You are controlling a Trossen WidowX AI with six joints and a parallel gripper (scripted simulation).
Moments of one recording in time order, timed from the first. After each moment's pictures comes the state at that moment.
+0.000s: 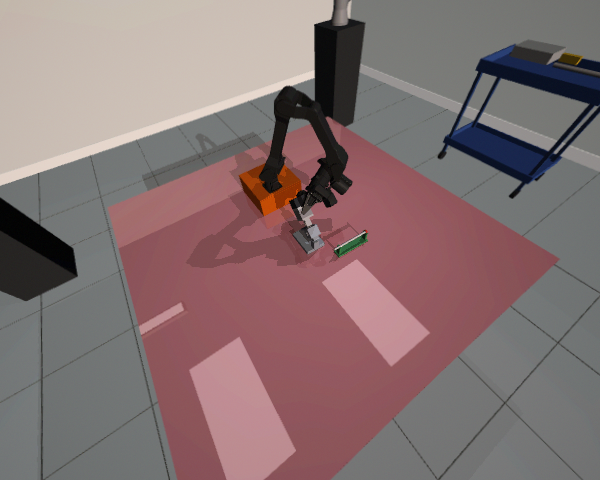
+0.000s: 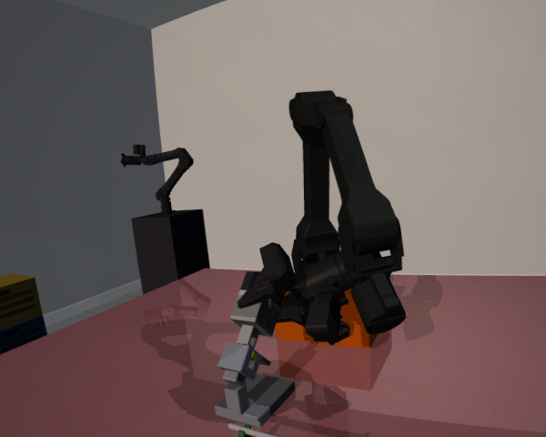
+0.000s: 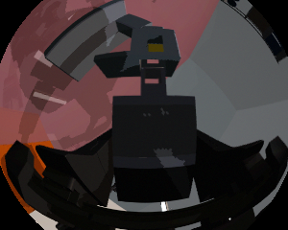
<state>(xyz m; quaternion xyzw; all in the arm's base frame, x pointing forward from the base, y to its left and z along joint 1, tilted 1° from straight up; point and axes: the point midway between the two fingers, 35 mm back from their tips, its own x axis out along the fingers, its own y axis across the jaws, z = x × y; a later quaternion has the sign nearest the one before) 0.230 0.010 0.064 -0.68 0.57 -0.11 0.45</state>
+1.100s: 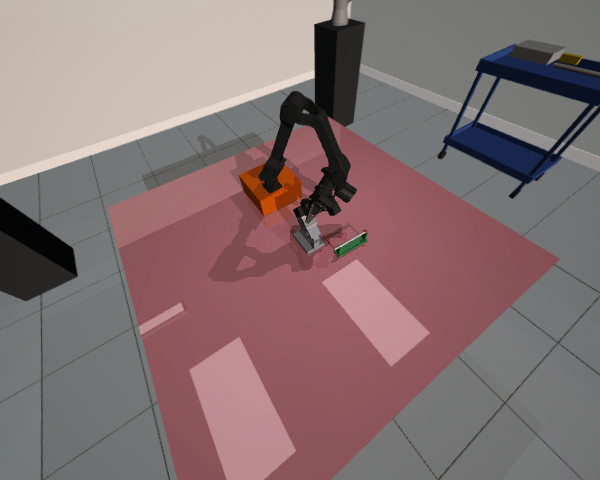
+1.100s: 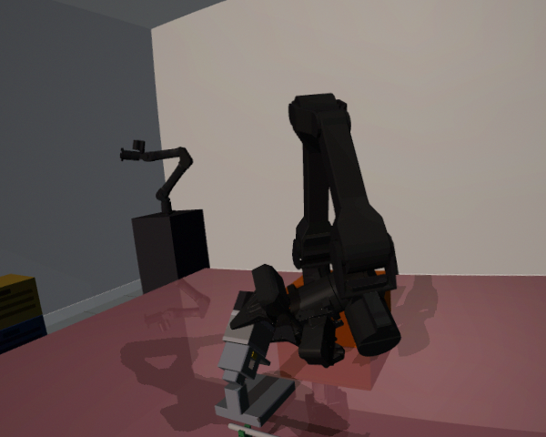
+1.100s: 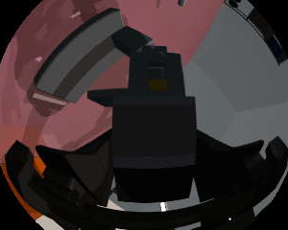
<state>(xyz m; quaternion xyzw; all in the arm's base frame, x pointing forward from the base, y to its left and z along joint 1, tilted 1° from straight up) 0.255 0.008 0.042 -0.68 0.57 -0.11 0.45</state>
